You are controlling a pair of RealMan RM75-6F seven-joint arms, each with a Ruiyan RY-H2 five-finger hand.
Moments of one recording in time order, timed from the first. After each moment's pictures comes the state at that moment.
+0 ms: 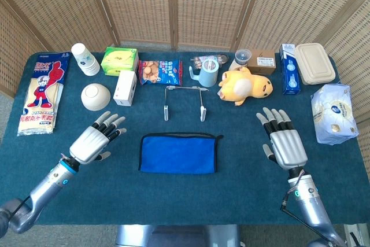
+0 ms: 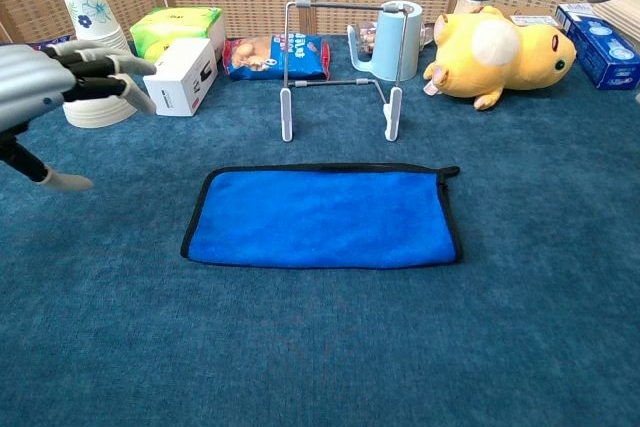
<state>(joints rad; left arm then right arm) -0.53 -1.46 -0.02 -1.17 1.79 1.22 0.01 0.42 -1.24 0.10 -1.81 -1.28 1.33 -0.40</state>
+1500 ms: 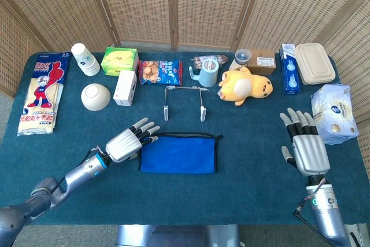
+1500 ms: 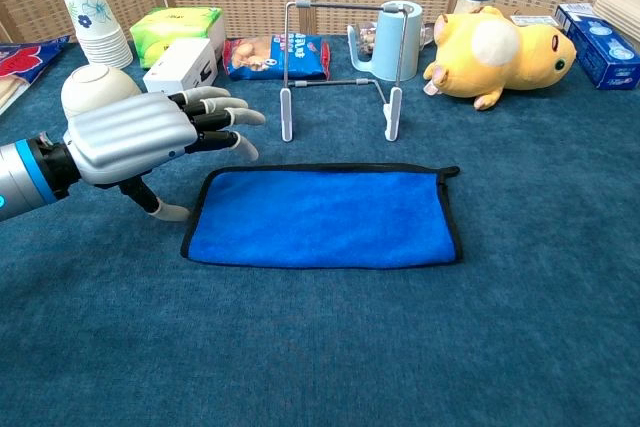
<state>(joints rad) -0.72 -1.82 0.09 -0.63 1.87 1.30 -0.19 0.31 -1.17 0.12 -1.86 -1.30 1.41 -0.38</state>
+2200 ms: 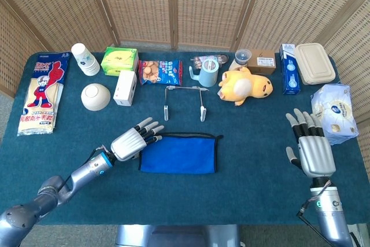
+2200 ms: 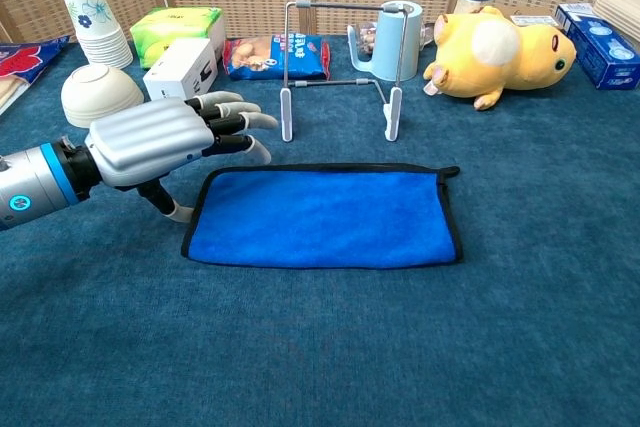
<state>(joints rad) -0.75 -1.88 0.12 -0.56 1.84 1.29 -0.23 0.28 -1.16 0.13 -1.87 -1.30 1.43 -0.37</state>
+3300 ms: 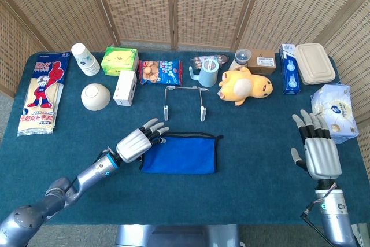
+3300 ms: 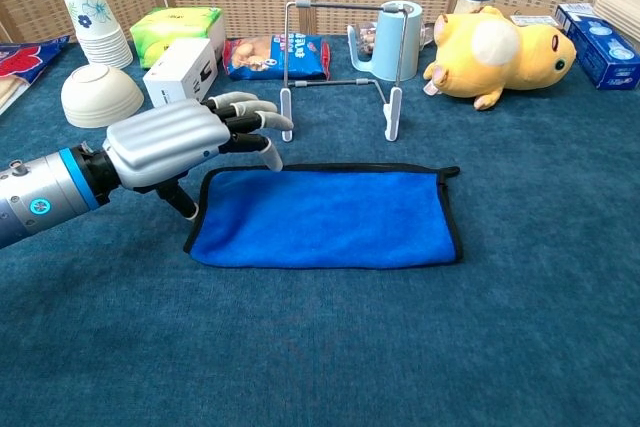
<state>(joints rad) -0.76 -1.93 0.12 -0.55 1.80 1.31 -0.31 0.25 -1.15 0.14 -1.87 -1.31 1.44 -0.34</state>
